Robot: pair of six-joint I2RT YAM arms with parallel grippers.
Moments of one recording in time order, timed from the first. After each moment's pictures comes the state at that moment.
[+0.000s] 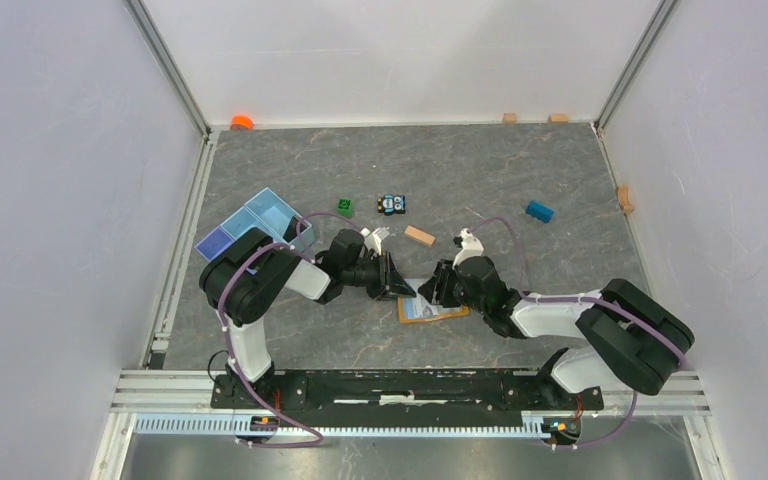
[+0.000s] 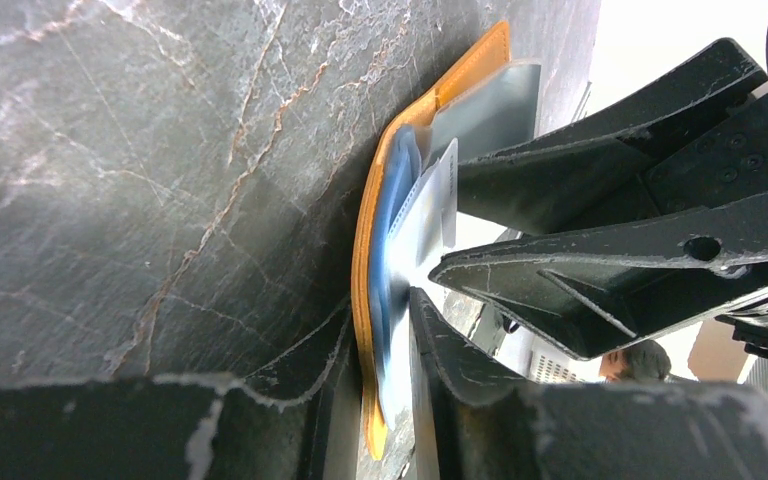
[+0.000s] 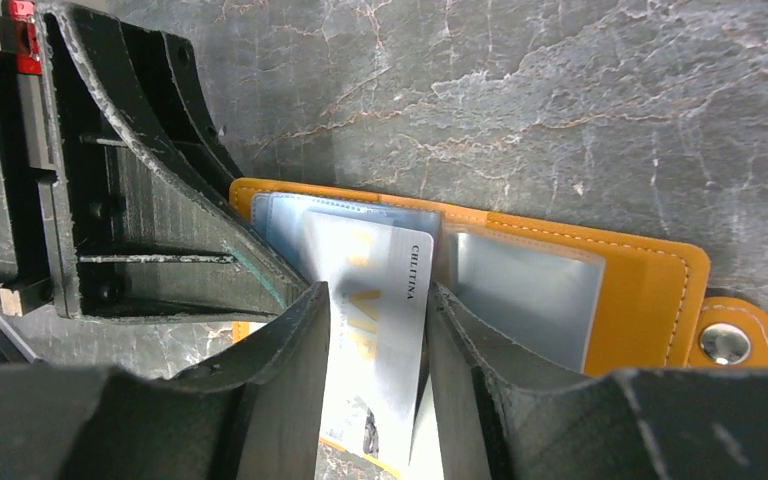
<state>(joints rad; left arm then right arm) -0.63 1.87 0.61 0.63 0.68 -0.91 0.76 1.41 0.33 0.50 0.03 0.71</state>
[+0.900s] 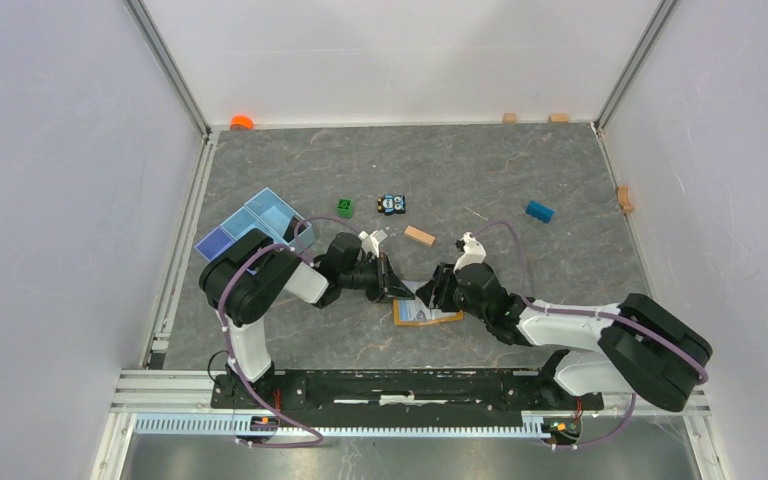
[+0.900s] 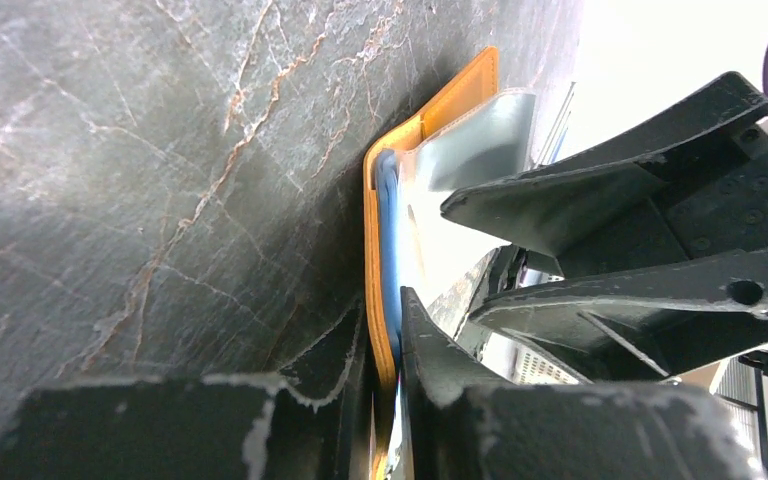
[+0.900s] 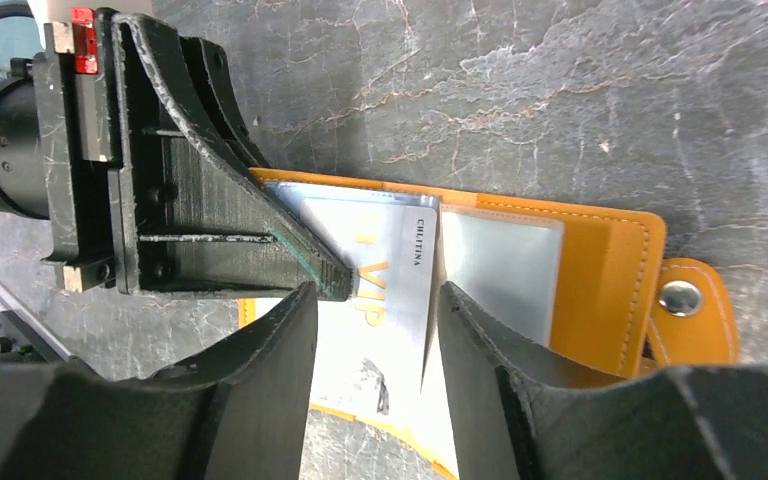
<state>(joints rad) -0.63 1.86 0.57 0.70 0.69 -0.96 0.84 1.32 0.32 0.44 0.12 0.80</state>
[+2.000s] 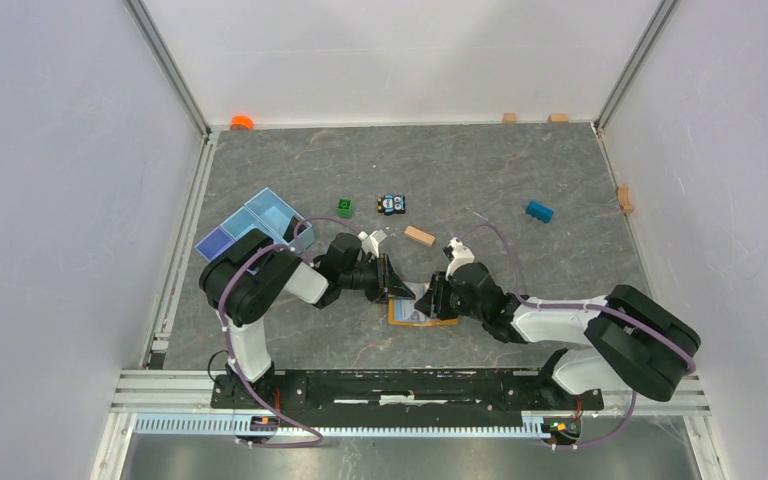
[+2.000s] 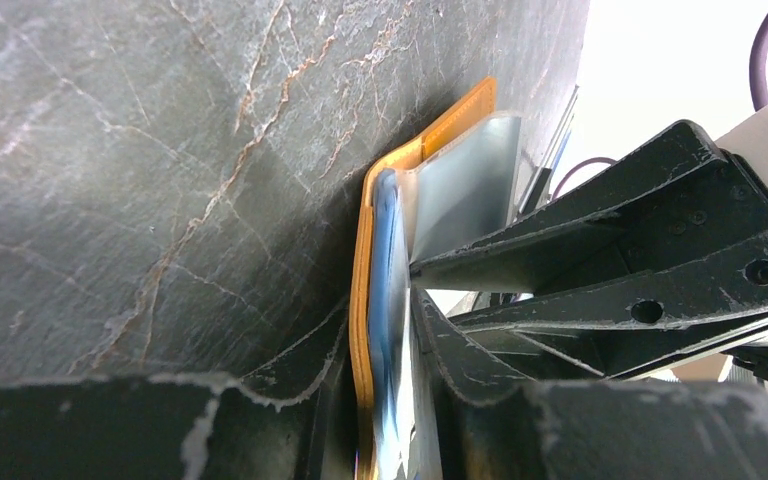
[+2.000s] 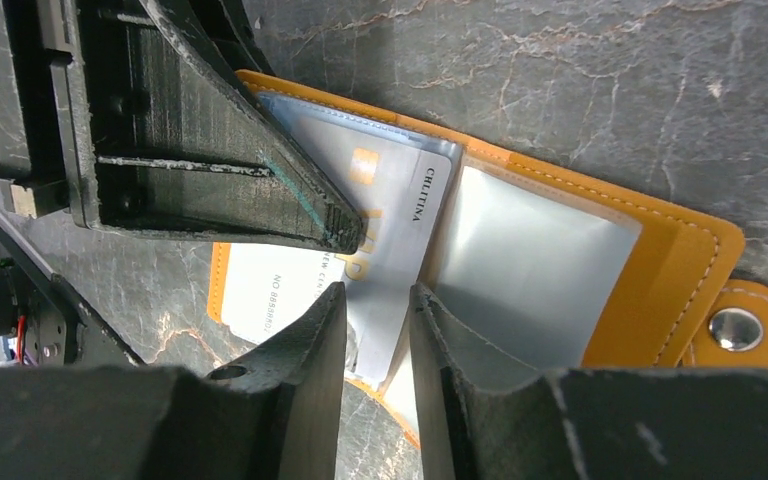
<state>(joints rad) -0.63 1.86 0.57 0.70 0.68 -0.96 0.84 1.36 0.33 0.39 -0.03 0.73</state>
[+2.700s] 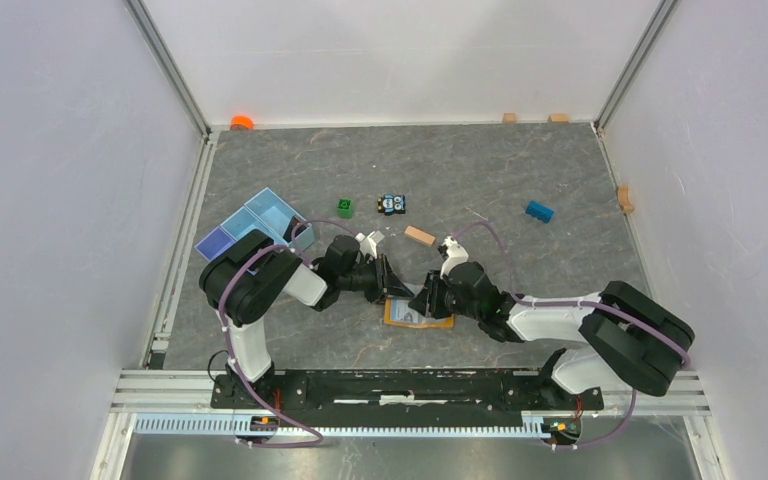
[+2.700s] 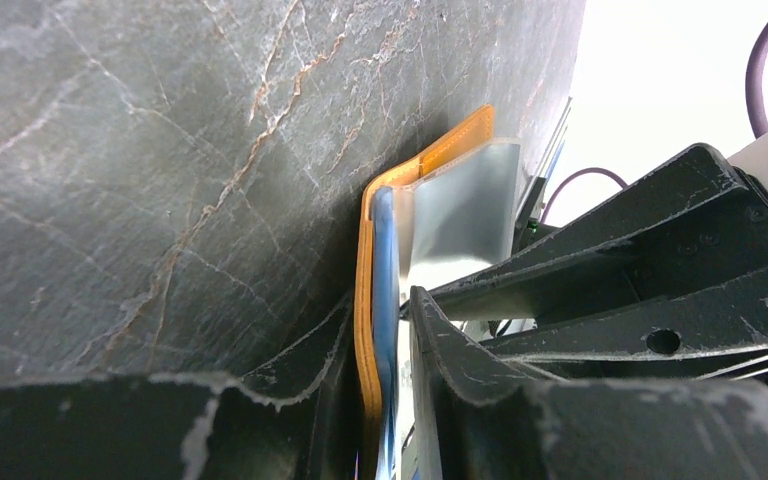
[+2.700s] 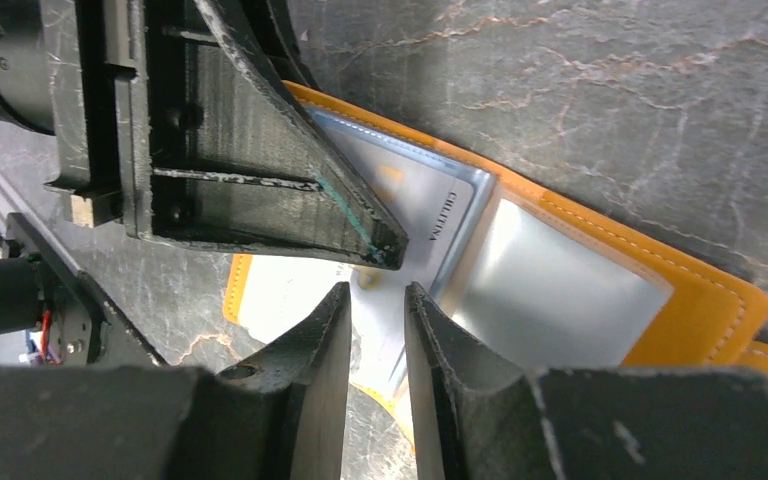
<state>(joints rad) -0.63 1.86 0.54 0.74 0.66 -0.99 0.86 1.41 0.36 0.47 -0.05 0.73</state>
